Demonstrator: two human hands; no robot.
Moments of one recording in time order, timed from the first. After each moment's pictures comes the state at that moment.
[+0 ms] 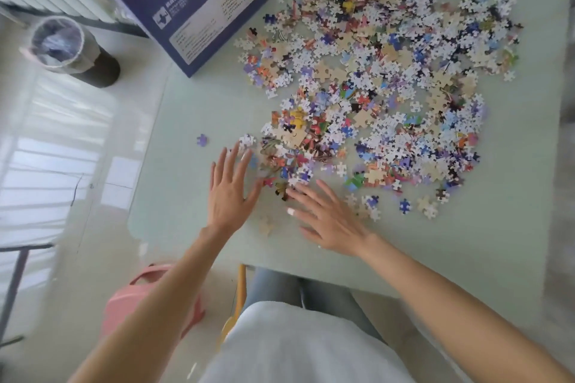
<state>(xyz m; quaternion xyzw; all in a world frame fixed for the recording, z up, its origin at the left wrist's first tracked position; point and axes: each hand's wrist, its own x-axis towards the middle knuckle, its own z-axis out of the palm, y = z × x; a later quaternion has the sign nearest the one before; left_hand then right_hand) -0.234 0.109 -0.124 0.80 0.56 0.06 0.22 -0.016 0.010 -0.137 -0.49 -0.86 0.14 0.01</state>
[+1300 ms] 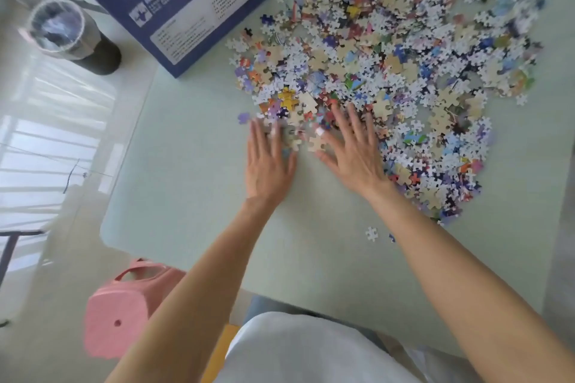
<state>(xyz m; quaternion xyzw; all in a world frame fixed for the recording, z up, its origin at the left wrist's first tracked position) -0.117 0.143 -0.142 0.75 0.63 0.05 0.20 0.072 0.127 -0.142 -0.66 -0.75 0.09 -0.02</state>
